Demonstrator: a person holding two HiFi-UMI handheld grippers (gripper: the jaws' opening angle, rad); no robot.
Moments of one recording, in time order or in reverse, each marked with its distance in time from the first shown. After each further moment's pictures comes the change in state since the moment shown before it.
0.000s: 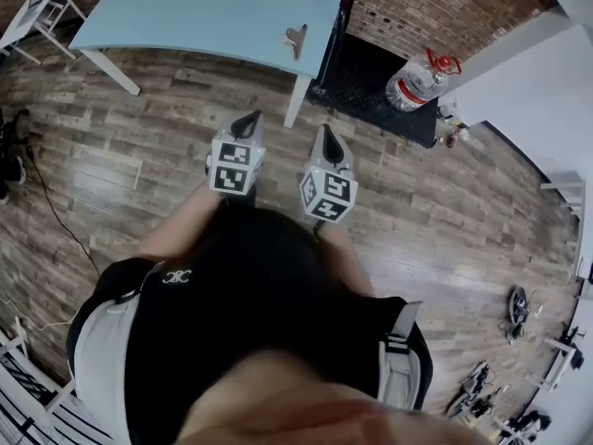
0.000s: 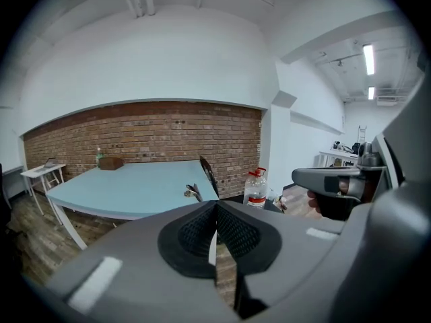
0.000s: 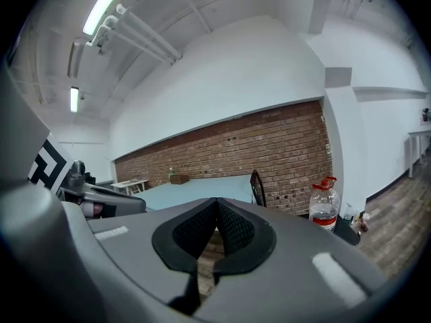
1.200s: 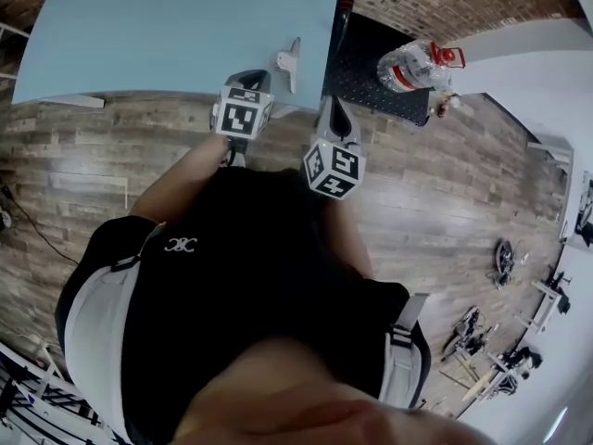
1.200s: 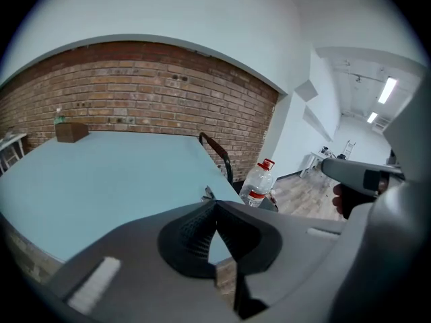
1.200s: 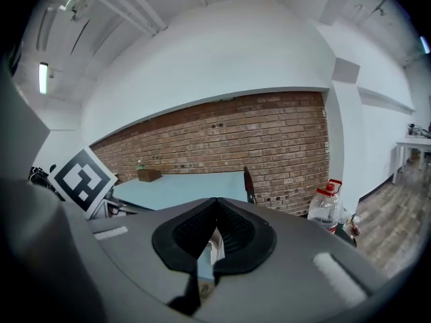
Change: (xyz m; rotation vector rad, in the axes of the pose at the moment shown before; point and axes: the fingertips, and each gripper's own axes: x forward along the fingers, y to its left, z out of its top) left arm 0.234 0.093 0.029 -0.116 0.250 -0.215; right arm 0.190 -0.024 0.043 -0.005 0.086 -0.188
